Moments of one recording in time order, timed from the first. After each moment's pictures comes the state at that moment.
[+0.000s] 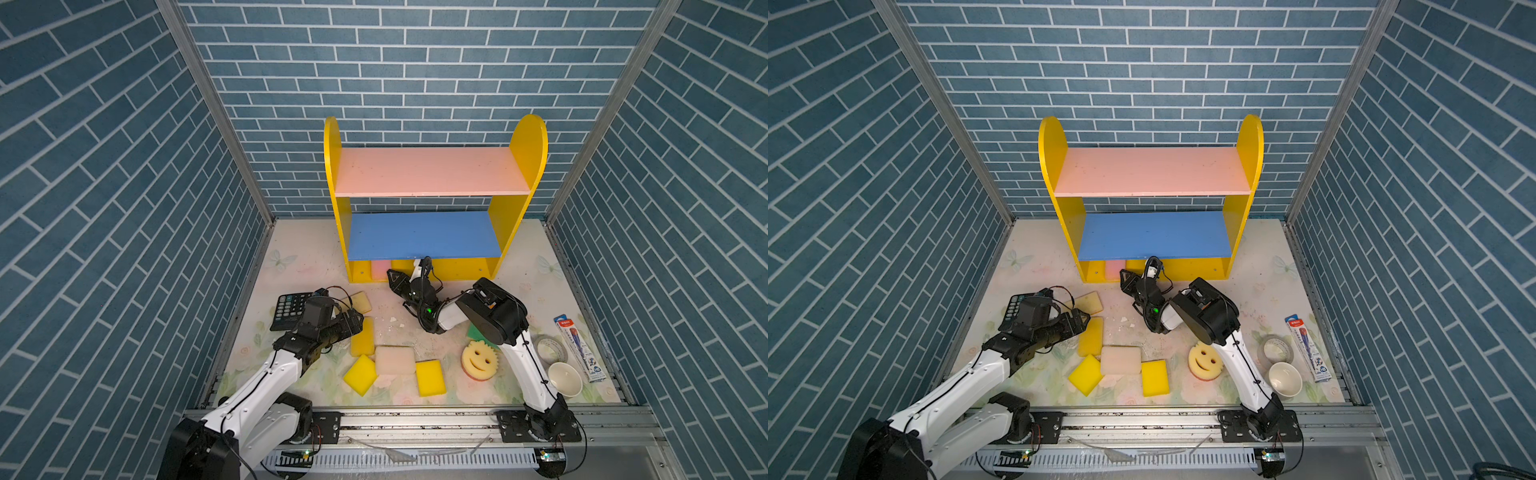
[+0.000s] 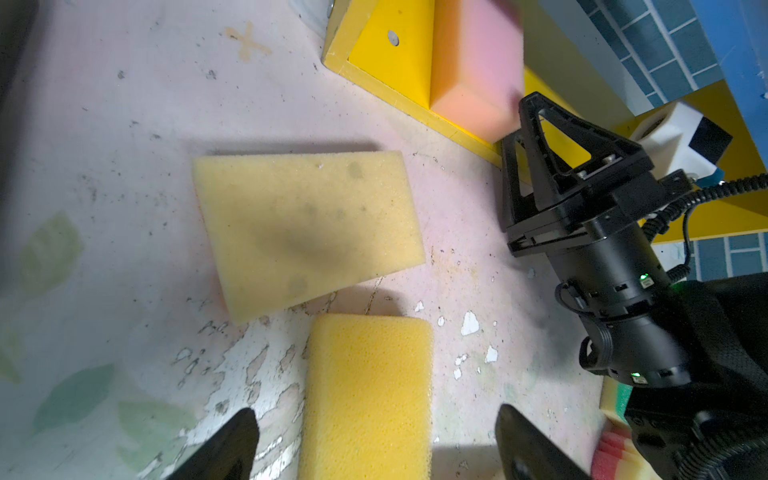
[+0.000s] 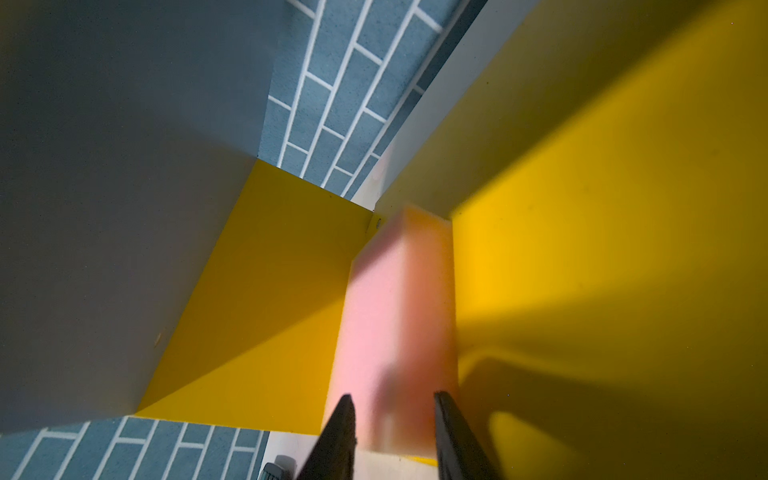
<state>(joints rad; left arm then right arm) -0.33 0.96 0.43 -0.27 0.15 -0.71 0.83 2.34 1.14 1.04 0.13 1.10</state>
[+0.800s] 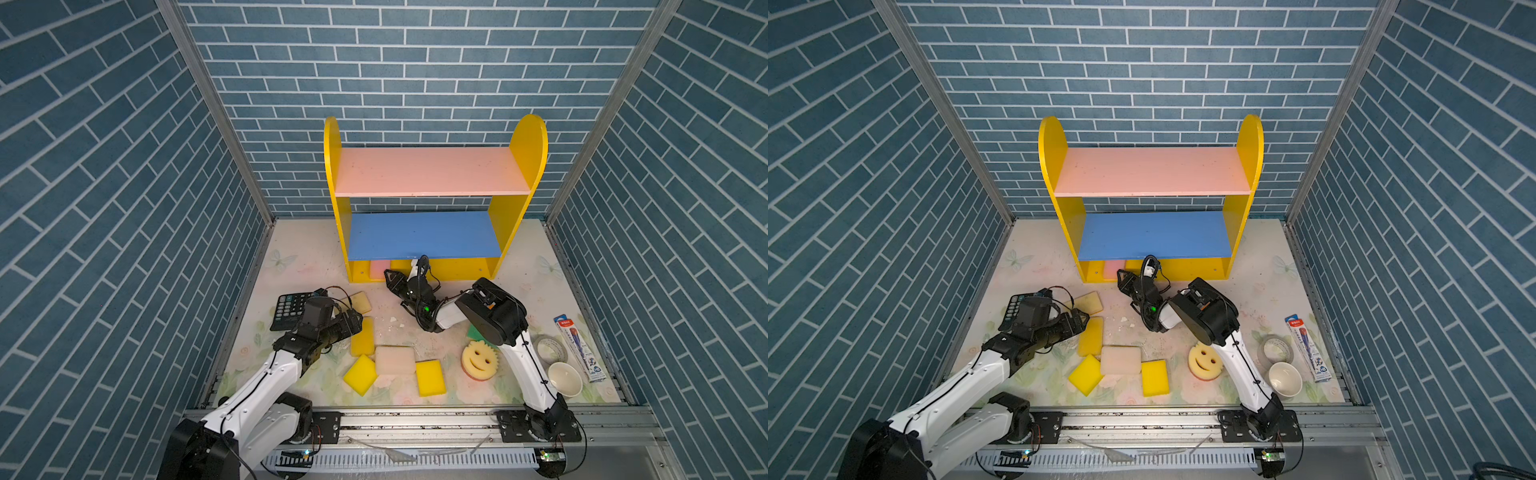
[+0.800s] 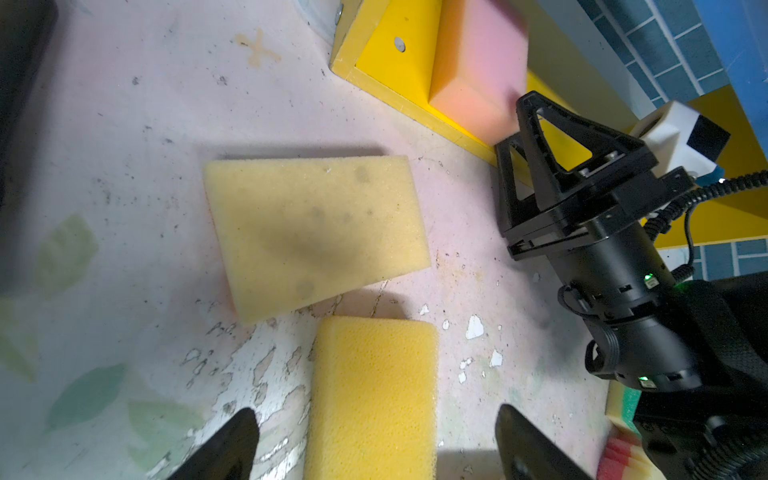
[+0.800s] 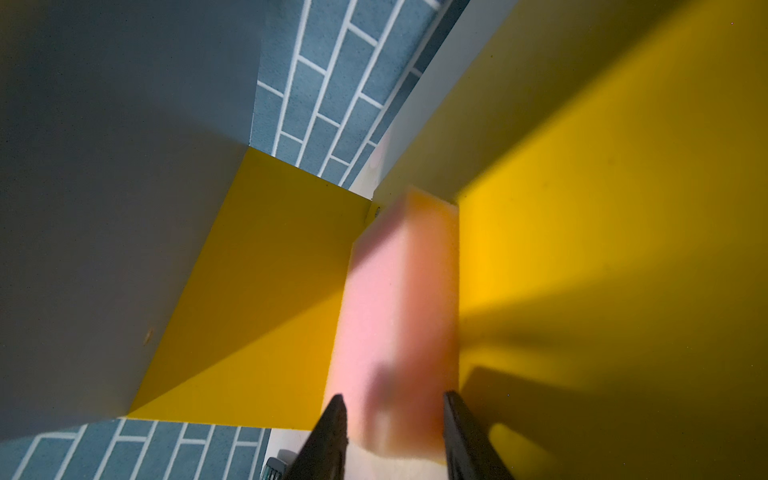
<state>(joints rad) -0.33 0.95 0.42 -0.27 0.14 -0.71 0.84 2.34 1.16 0.99 0.12 1.12</state>
